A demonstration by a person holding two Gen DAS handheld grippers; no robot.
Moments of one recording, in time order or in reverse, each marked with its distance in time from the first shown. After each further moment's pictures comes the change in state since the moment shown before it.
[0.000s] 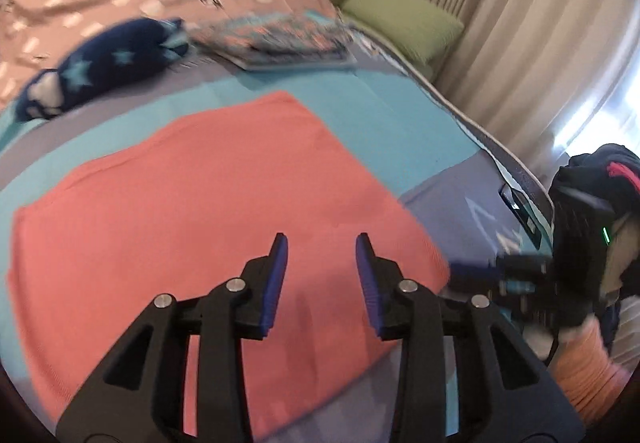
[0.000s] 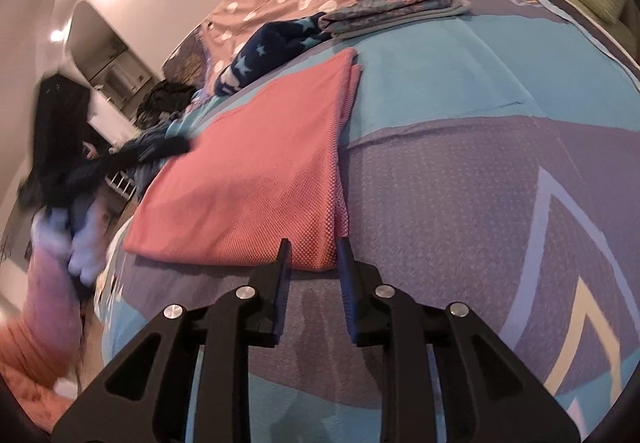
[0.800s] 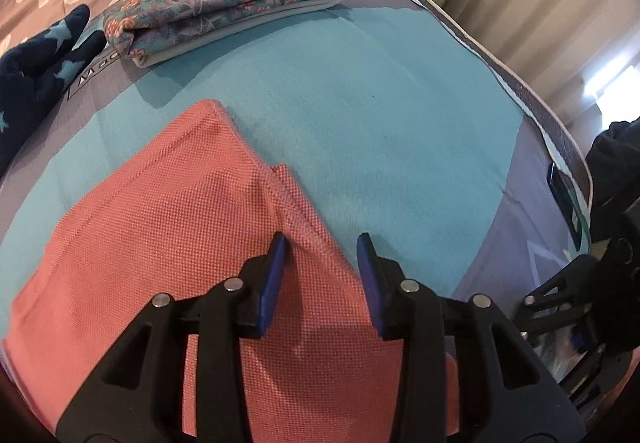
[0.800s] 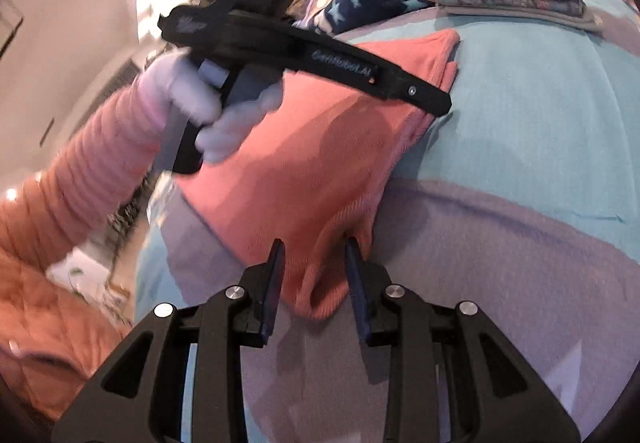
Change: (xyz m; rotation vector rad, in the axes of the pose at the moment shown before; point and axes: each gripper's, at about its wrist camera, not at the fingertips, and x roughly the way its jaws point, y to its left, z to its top) left arm 0.131 -0.017 0.085 0.124 0.274 0.040; right arm 0.030 -0.014 0.047 -0.285 0.260 0.316
